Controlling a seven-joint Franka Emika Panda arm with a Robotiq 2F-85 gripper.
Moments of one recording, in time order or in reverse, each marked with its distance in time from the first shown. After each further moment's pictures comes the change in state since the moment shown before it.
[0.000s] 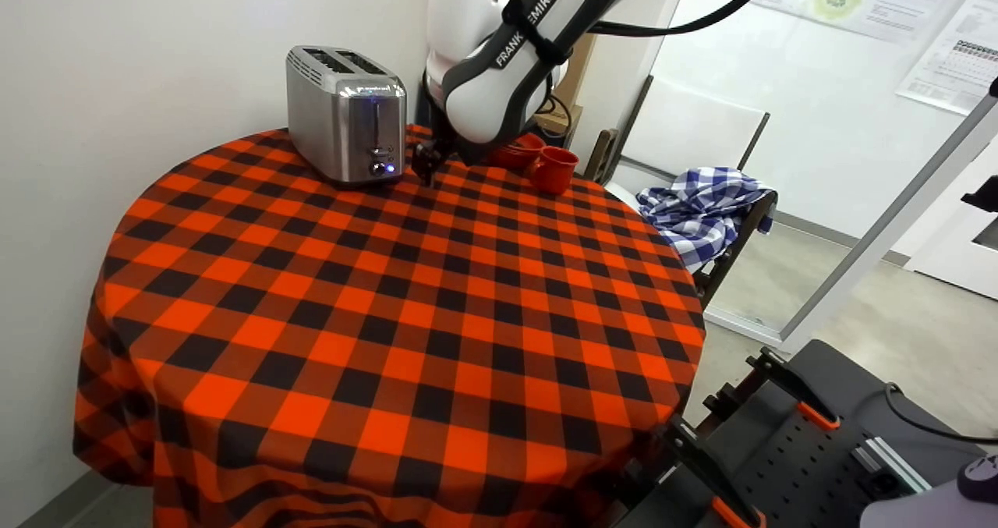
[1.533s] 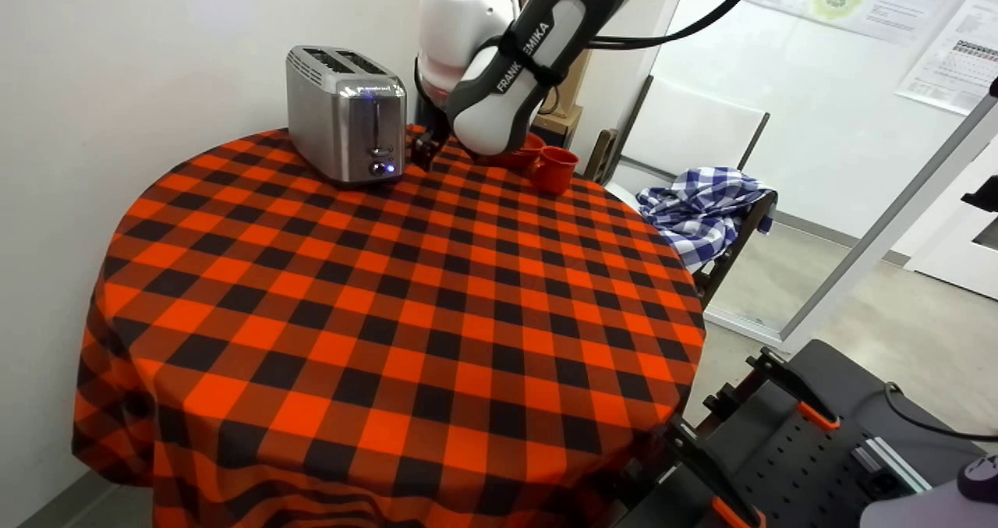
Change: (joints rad) arm 0.114 0.069 -0.160 0.061 -0.091 0.113 -0.079
